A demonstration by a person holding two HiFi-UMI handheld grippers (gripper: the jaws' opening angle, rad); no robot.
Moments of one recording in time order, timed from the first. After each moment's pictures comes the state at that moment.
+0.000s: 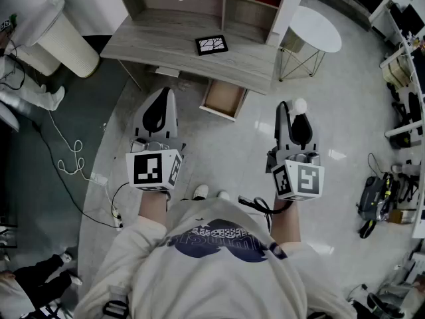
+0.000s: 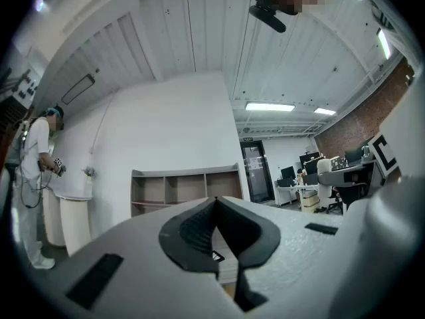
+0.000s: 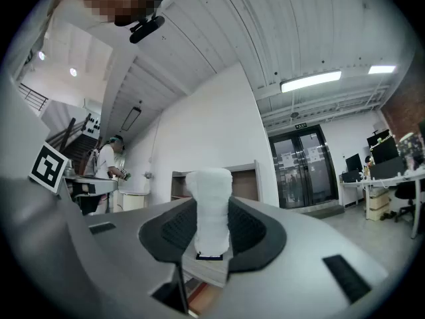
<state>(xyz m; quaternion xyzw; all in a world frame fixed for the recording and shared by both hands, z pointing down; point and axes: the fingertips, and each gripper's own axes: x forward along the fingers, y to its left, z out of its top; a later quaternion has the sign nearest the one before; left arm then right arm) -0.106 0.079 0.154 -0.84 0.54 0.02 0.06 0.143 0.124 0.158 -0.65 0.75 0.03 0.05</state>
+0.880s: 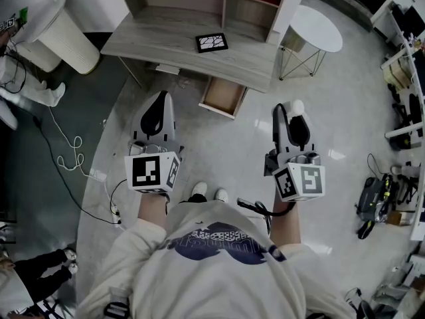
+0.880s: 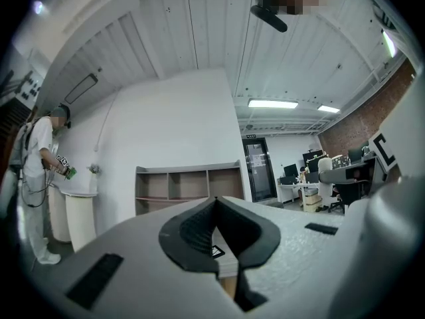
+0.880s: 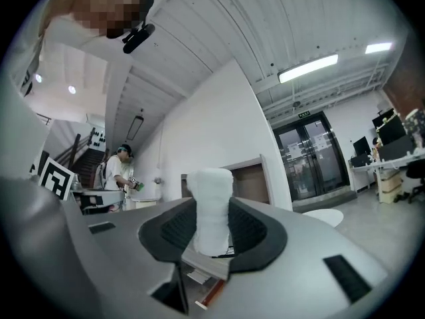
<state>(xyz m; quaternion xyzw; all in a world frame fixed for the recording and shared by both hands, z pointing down) -0.109 0.090 0.163 -0.83 0.56 0.01 0.05 0.141 0.131 0.164 -0.62 0.78 0.00 0.08</state>
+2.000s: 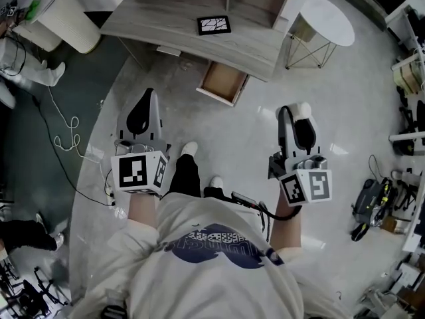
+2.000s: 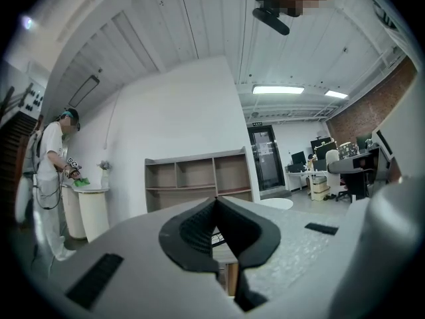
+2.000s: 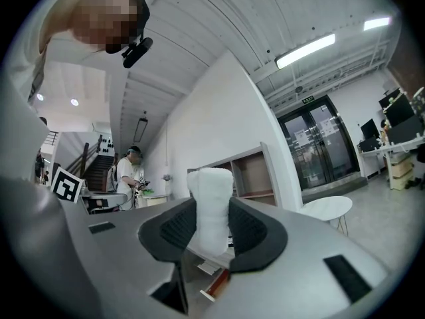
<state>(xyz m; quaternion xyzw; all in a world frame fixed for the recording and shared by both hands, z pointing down) -0.104 0.096 0.196 -0.81 0.59 -0.03 0.04 0.178 0.132 0.196 -0.58 0.81 -0.04 0.08</state>
